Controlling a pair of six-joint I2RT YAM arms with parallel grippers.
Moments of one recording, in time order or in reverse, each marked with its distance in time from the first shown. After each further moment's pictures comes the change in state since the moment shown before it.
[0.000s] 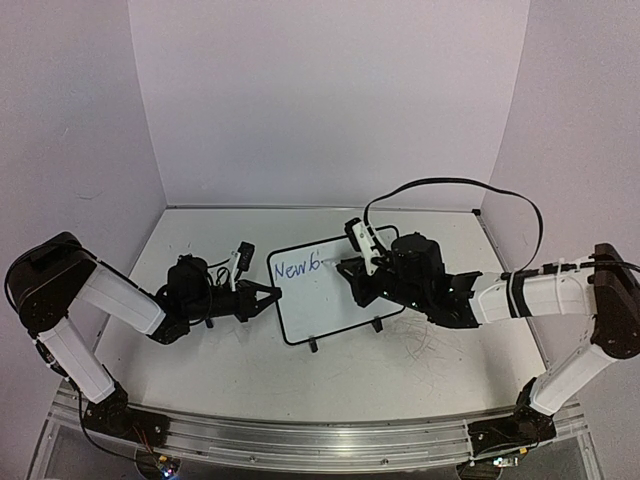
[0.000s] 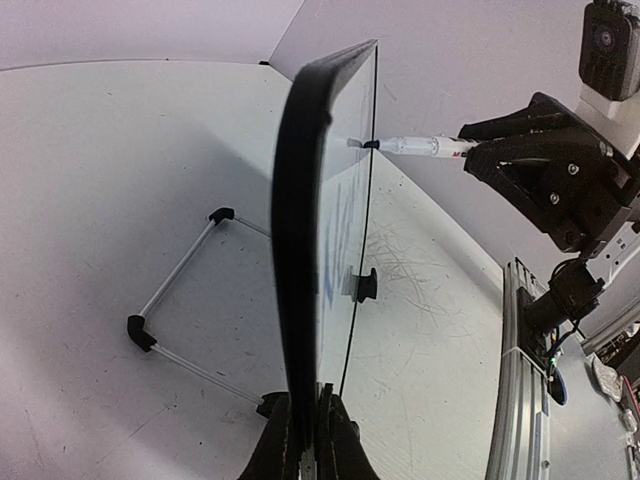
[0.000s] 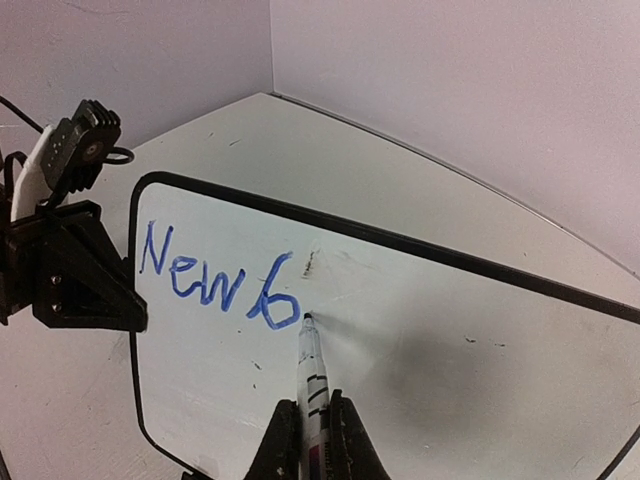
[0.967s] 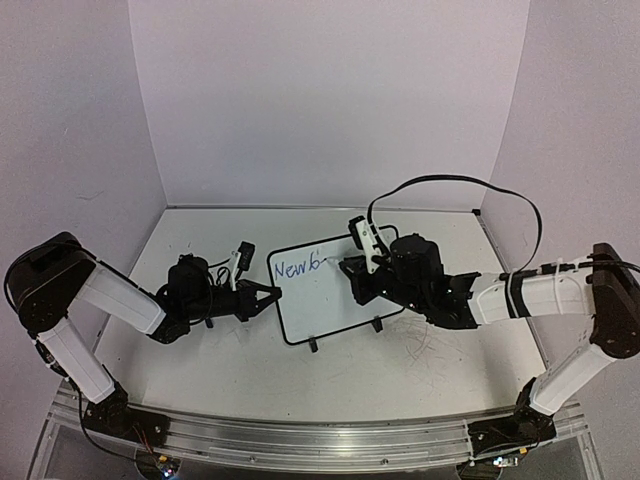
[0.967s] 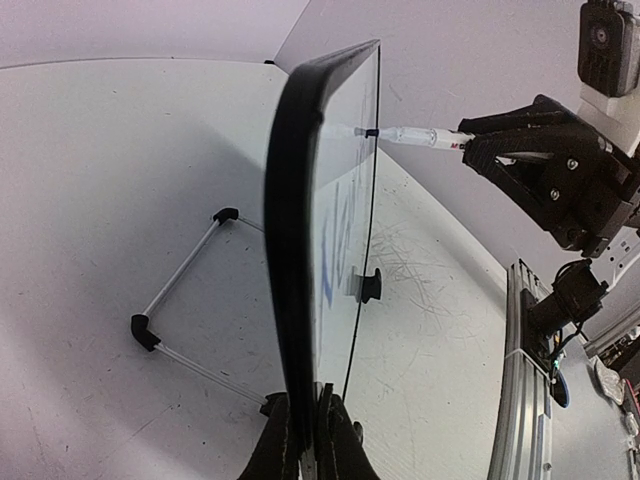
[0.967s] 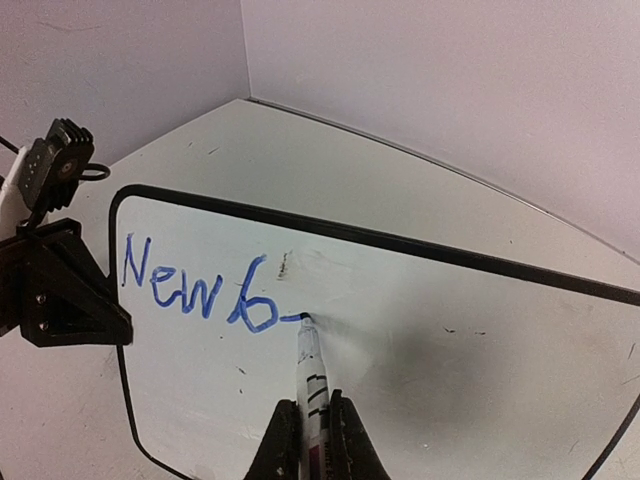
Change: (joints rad) left arm -0.001 -0.003 0.005 -0.017 -0.012 0.000; right arm -0.002 0.006 0.000 0.008 0.063 0.051
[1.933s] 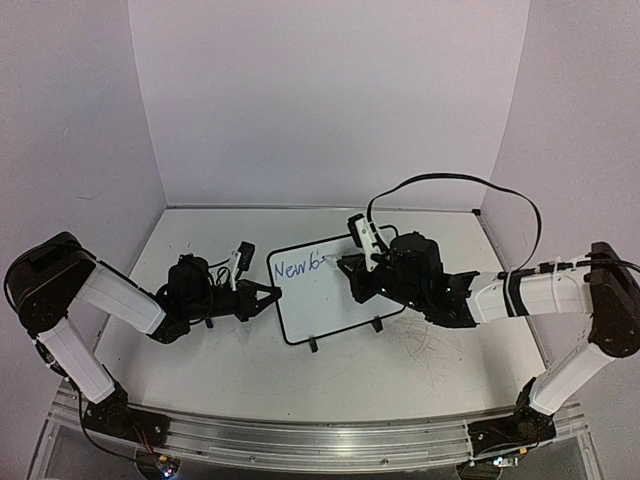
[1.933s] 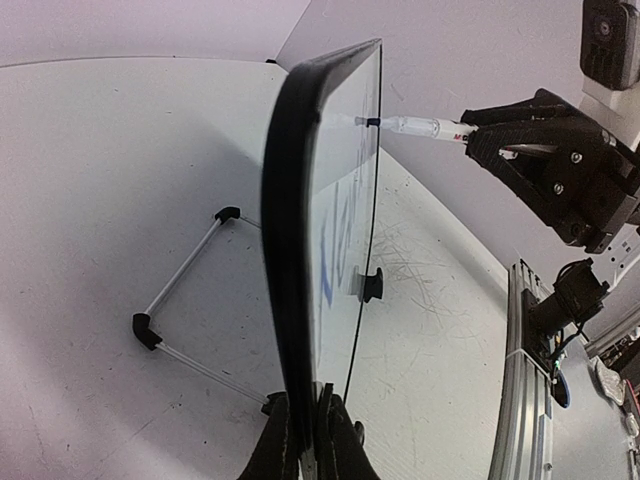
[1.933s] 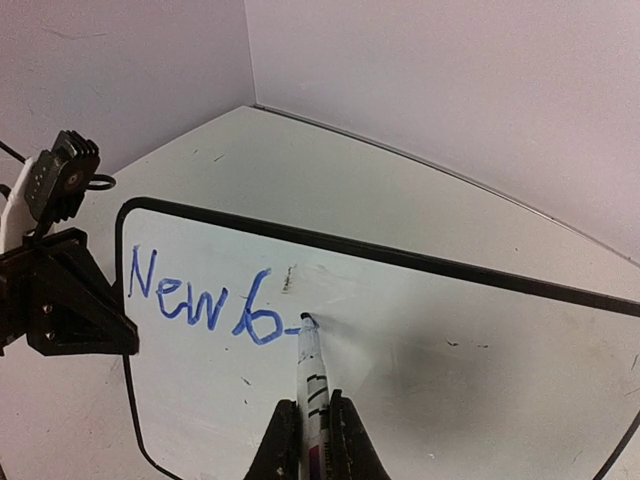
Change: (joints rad) left arm 0.000 0.000 0.001 -0.005 -0.002 0.000; right arm -0.007 0.008 0.005 0.019 -0.023 0.001
